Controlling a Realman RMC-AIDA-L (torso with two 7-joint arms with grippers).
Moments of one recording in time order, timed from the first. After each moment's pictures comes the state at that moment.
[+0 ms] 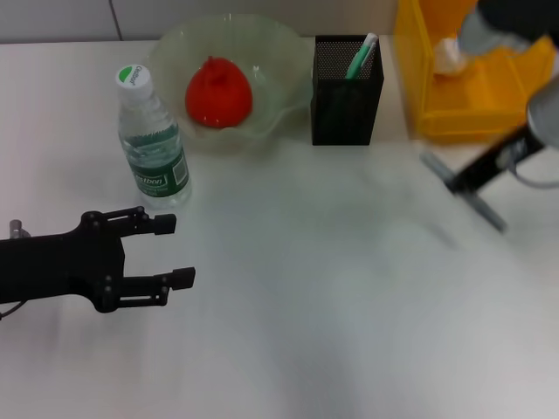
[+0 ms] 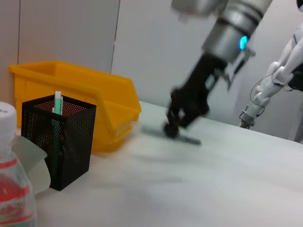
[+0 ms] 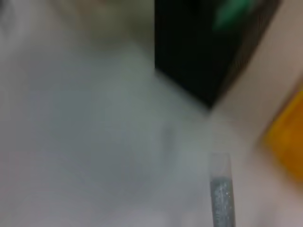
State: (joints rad) left arm -0.36 -2.04 0.75 0.72 1.98 1.73 -1.23; right arm 0.65 2.08 -1.32 -1.33 -2.72 -1.53 2.63
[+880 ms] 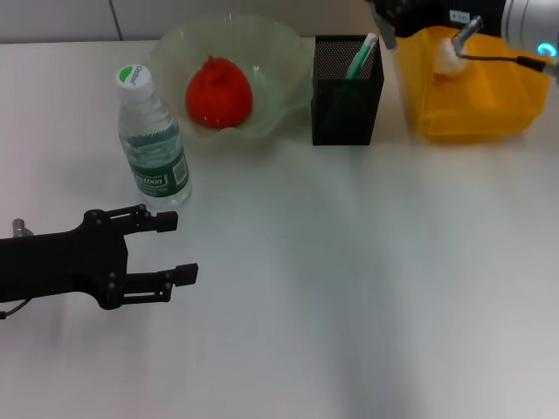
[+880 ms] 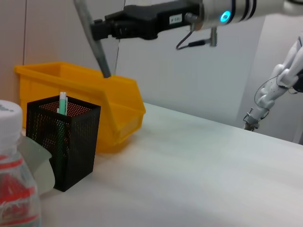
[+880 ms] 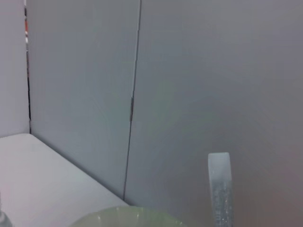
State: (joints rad) left arm -0.36 -2.05 0.75 0.72 1.97 1.72 -1.23; right arm 0.44 2.08 -1.36 -1.29 -1.91 -0.78 1.90
